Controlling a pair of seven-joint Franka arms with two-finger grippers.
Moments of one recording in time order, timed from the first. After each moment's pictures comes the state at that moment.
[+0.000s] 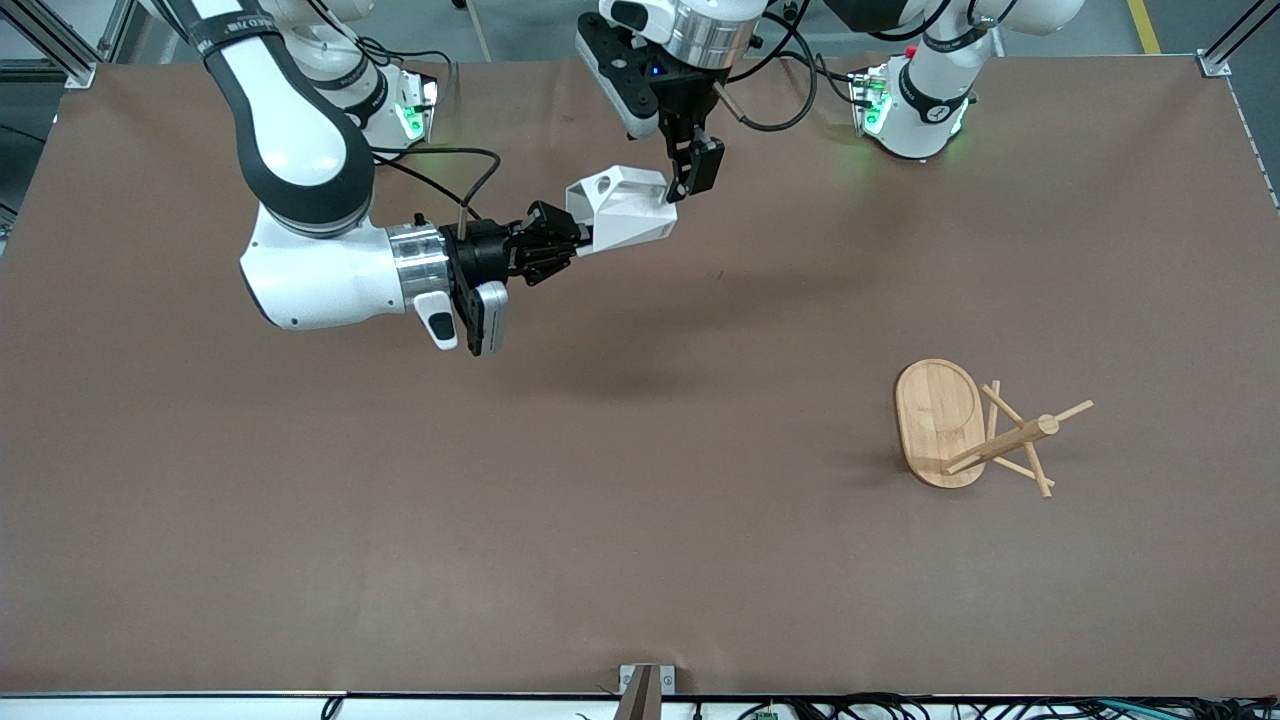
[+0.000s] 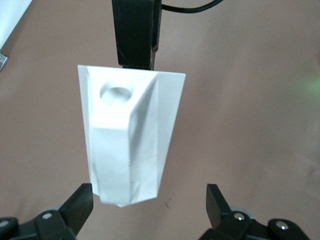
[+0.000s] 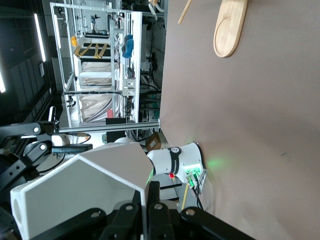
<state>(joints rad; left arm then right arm) -0.58 0.11 -0.29 -1.57 -0.07 1.92 0.26 0.03 0.27 0.44 -1.81 1.24 1.81 -0.44</state>
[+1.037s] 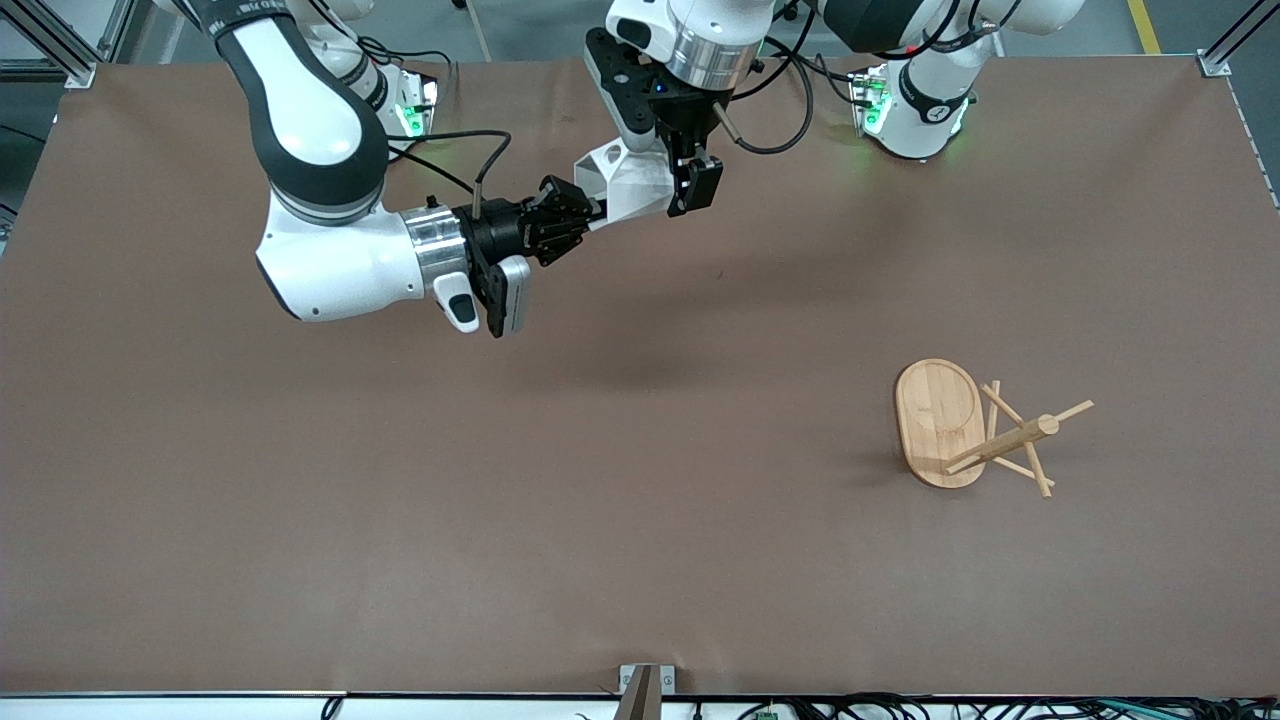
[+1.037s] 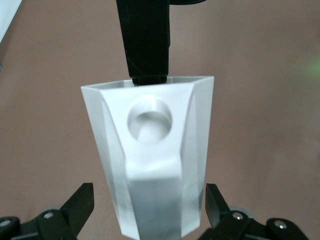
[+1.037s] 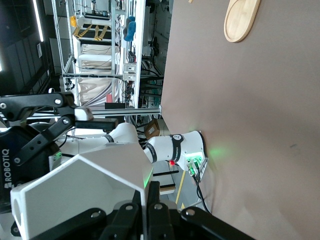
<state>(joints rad) -0.57 0.11 -0.29 -1.60 -0.07 1.93 0.35 0.04 0.26 0.46 -1.79 1.21 1.78 -0.44</state>
